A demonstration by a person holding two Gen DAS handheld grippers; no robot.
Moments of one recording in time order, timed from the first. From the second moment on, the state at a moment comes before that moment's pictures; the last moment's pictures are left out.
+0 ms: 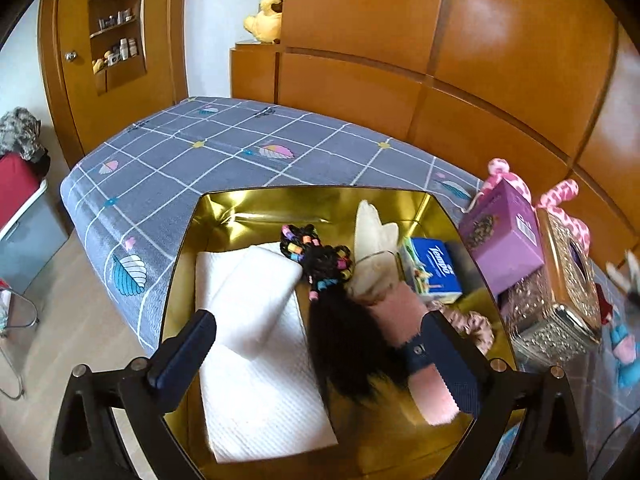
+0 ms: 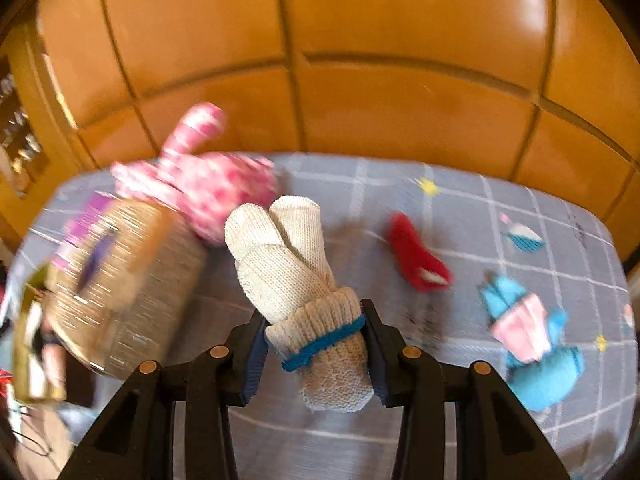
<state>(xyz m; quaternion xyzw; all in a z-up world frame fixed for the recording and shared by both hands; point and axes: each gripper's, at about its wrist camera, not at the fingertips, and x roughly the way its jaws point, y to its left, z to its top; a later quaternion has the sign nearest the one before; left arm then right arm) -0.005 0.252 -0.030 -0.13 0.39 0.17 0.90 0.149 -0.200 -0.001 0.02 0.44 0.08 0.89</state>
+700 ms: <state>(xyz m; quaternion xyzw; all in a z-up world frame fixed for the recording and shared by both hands) -0.028 0.232 -0.022 -0.09 0.37 0.18 0.91 0.147 -0.004 0.034 -0.02 0.39 0.27 0.88</state>
